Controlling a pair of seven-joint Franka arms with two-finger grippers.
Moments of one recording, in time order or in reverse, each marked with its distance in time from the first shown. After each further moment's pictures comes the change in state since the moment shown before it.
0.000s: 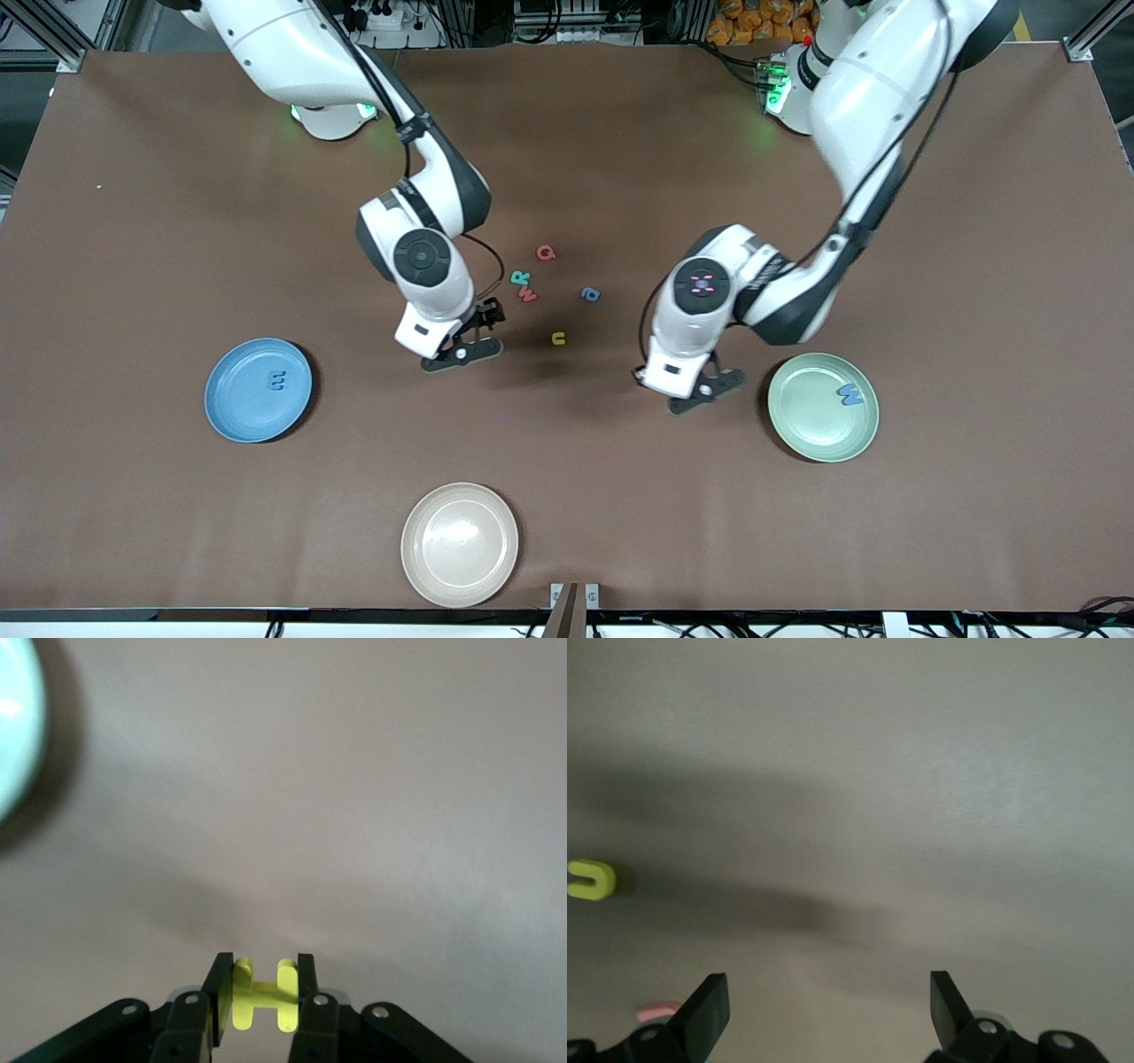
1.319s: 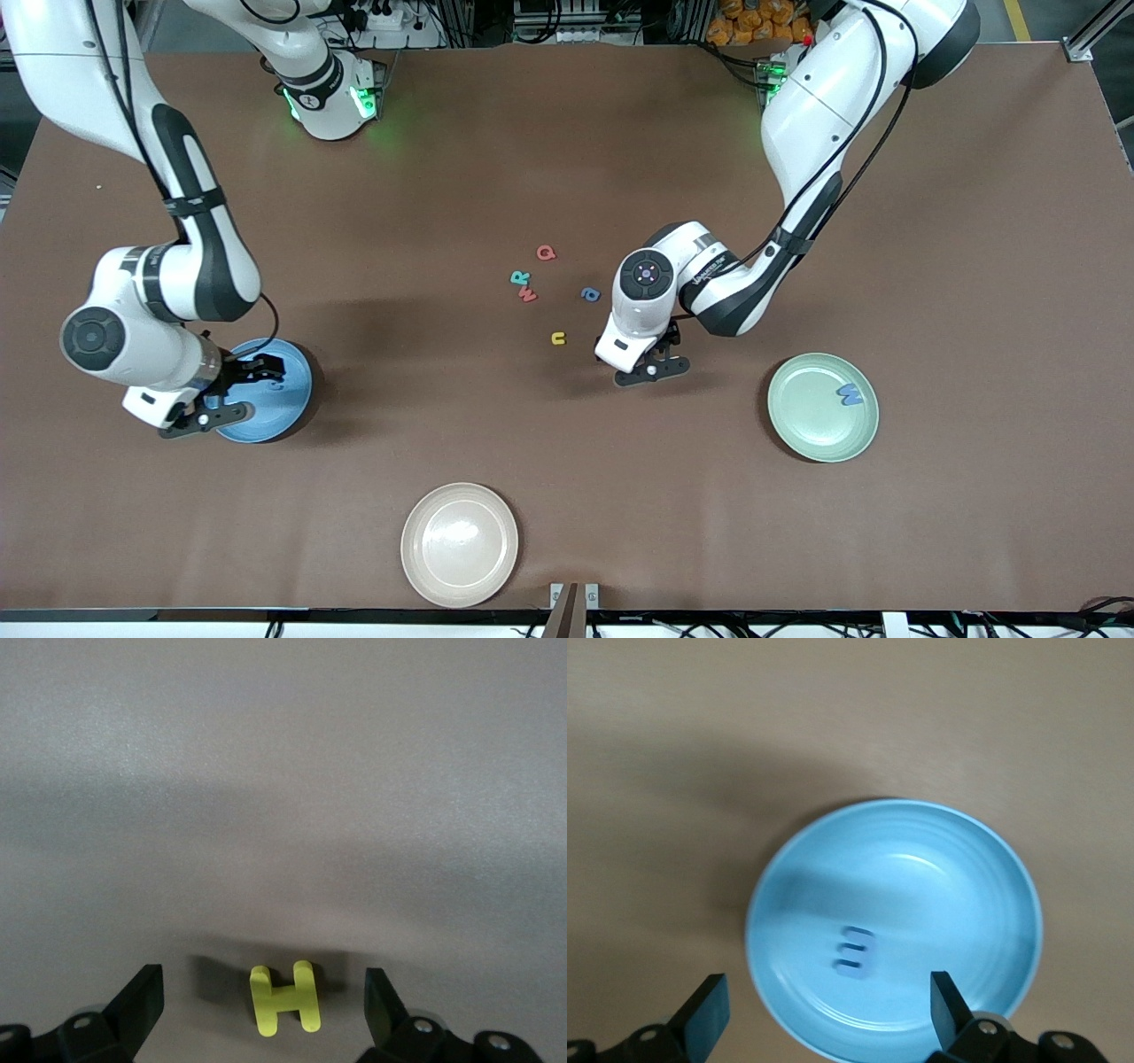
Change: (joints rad) left arm -0.163 0.116 0.043 -0.041 0.022 0.091 0.037; right arm -0.510 -0.061 -0.058 -0.030 -0.018 -0.036 -0.623
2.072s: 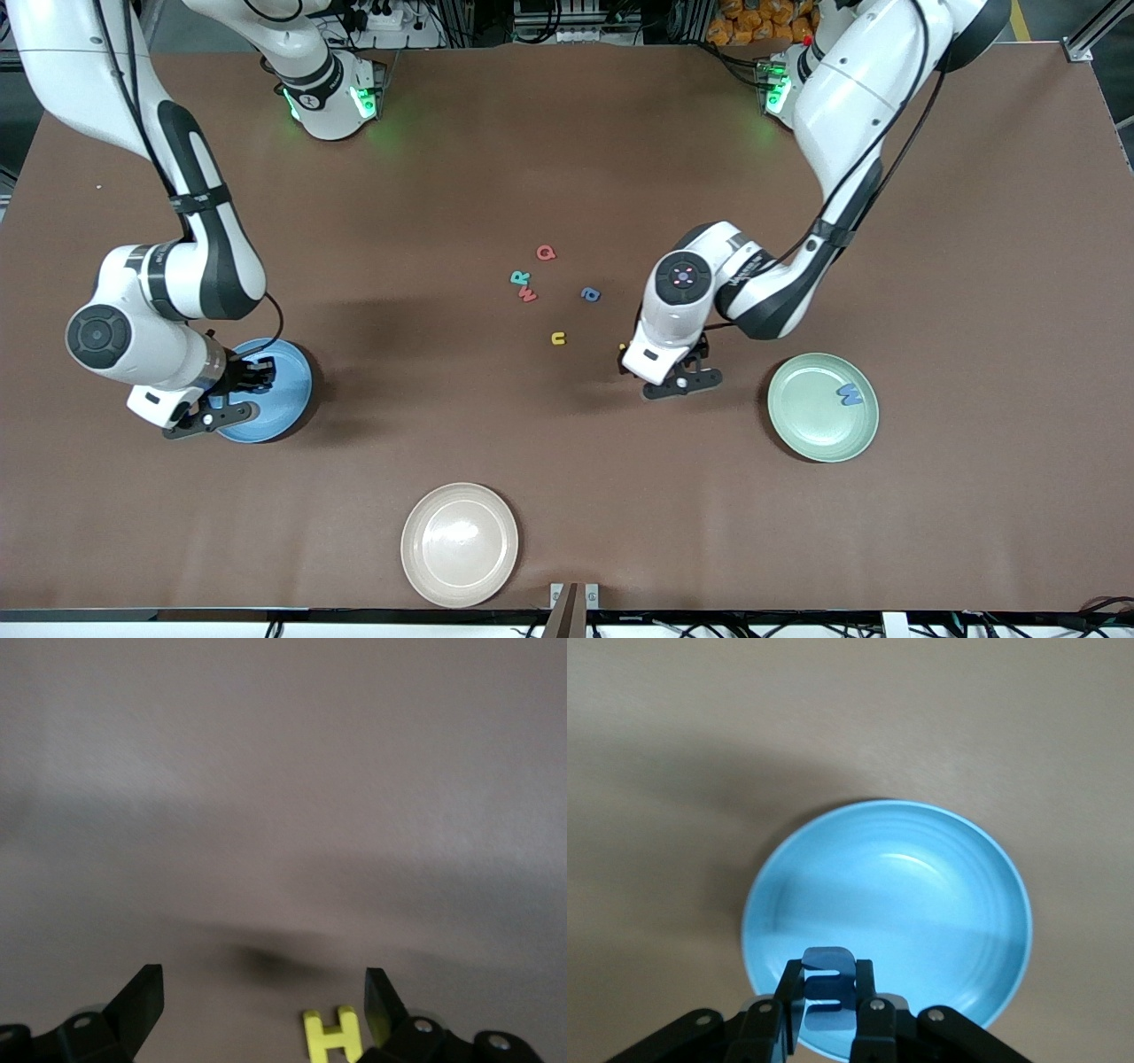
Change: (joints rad) left arm 0.051 -0.056 0.000 -0.011 0.000 -0.005 0.074; right arm -0.013 -0.004 -0.022 -0.001 0.001 0.000 0.002
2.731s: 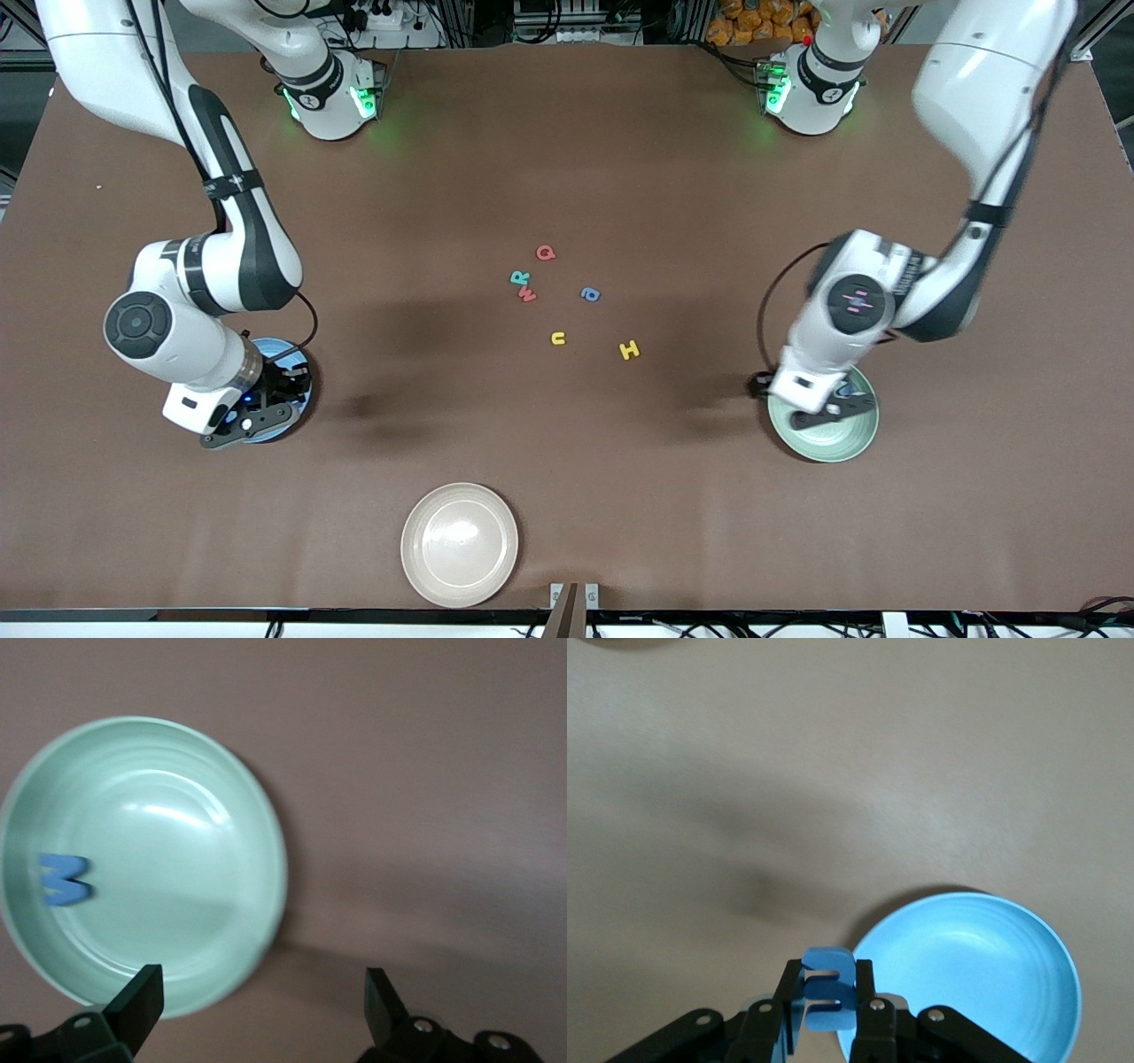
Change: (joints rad) left arm 0.265 -0.176 -0.008 -0.151 0.000 0.000 0.198; right arm 0.099 -0.013 0.007 0.054 0.031 0.017 0.001
